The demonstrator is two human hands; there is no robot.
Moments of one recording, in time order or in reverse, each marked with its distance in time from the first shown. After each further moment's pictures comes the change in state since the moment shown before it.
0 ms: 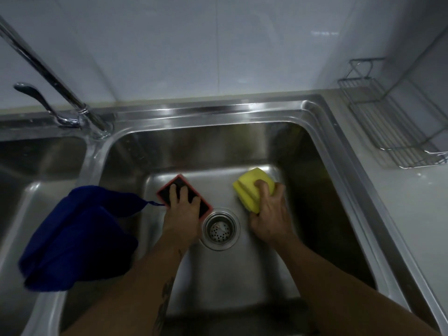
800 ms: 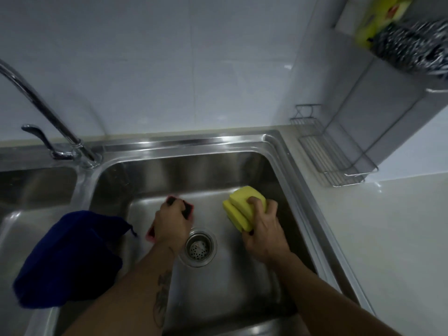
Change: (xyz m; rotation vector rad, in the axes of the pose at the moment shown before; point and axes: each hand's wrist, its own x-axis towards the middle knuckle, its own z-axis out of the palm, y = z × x) left_hand -0.003 0.035 -0.045 -0.454 0.234 -0.182; right_hand -0.038 -0.002 -0.085 0.024 -0.007 -0.020
